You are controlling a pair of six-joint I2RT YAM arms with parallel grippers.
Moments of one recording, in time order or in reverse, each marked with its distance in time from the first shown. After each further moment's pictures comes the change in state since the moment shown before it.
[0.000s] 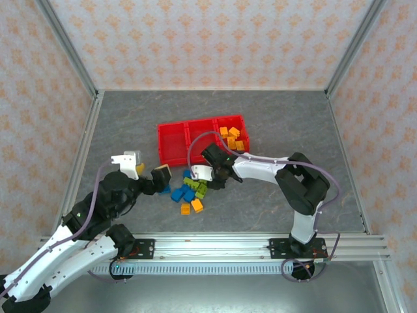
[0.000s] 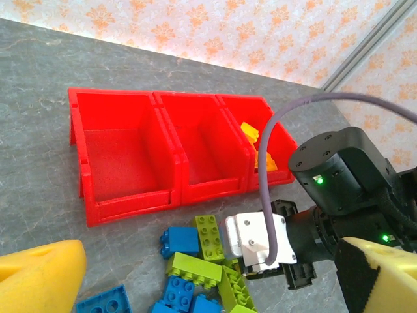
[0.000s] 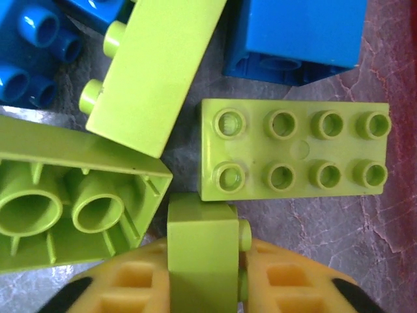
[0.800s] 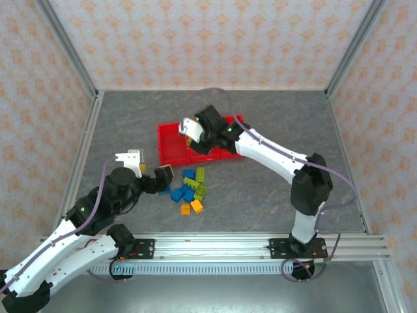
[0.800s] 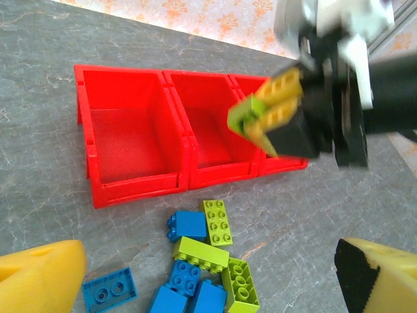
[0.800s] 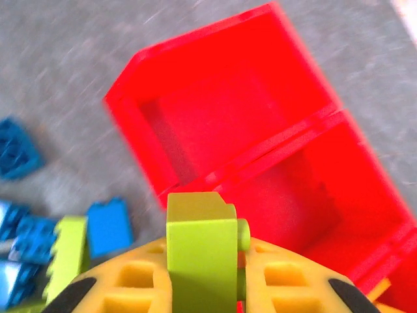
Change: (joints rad) left arm 0.000 0.073 0.030 -0.048 0.000 -0.032; right arm -0.048 0.006 0.510 -0.149 0.043 0.322
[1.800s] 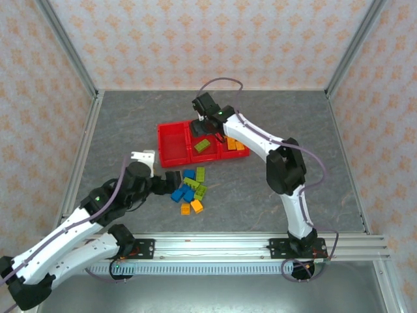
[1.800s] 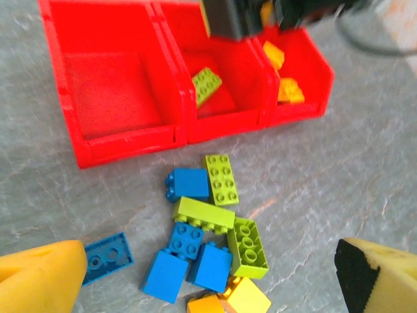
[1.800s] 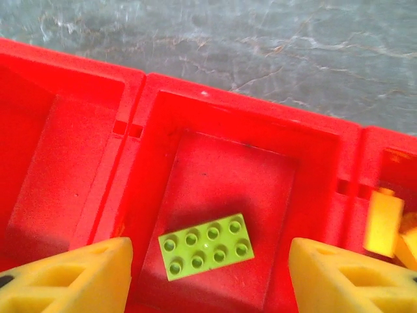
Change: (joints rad) left arm 0.000 0.177 0.000 -0.026 0.111 0.005; right arm -0.100 0.269 0.262 -0.100 0.178 0.653
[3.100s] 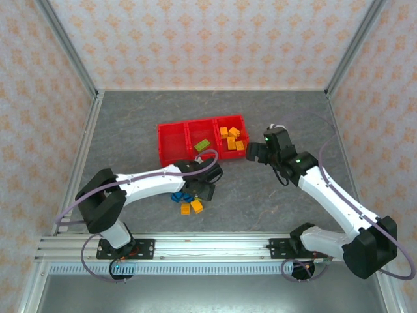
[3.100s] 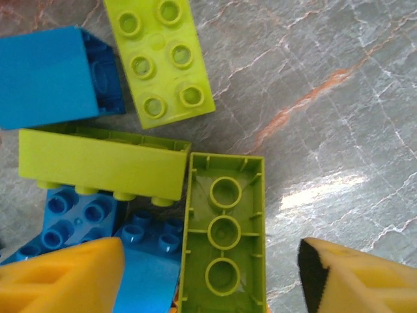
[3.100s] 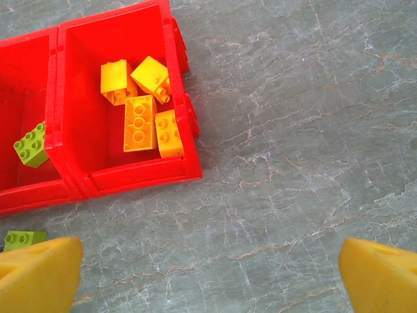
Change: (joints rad) left arm -0.192 0.911 0.321 -0.074 0.035 -0.082; right arm -0.207 -0.985 -0.977 0.111 0.107 0.201
